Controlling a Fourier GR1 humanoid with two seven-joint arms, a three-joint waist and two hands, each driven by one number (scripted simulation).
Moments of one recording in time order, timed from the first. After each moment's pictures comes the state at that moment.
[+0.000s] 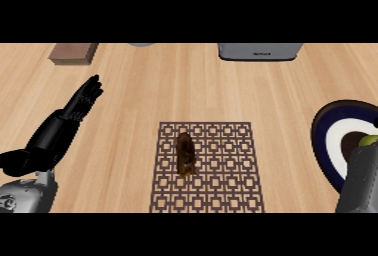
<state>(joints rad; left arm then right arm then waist) -0.16 0.31 -0.04 -1.65 0.04 -0.16 -0.02 -0.54 -0.02 -0.89 -1.30 1.83 -0.78 1.04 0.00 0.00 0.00</state>
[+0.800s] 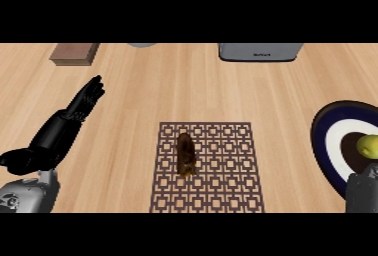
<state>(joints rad) -0.17 0.30 -0.04 -1.64 0.03 -0.17 -0.02 -0.25 0.00 -0.50 -1.65 1.60 -1.14 1.13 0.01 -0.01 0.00</state>
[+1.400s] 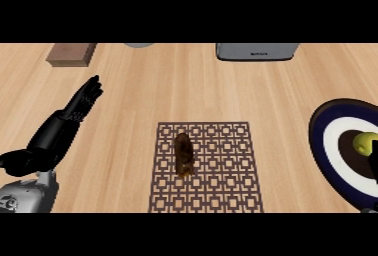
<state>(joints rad) -0.16 0.30 -0.04 -1.65 0.02 -0.16 -0.02 0.09 0.00 -0.21 -1.88 1.66 -1.18 1.23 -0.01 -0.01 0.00</state>
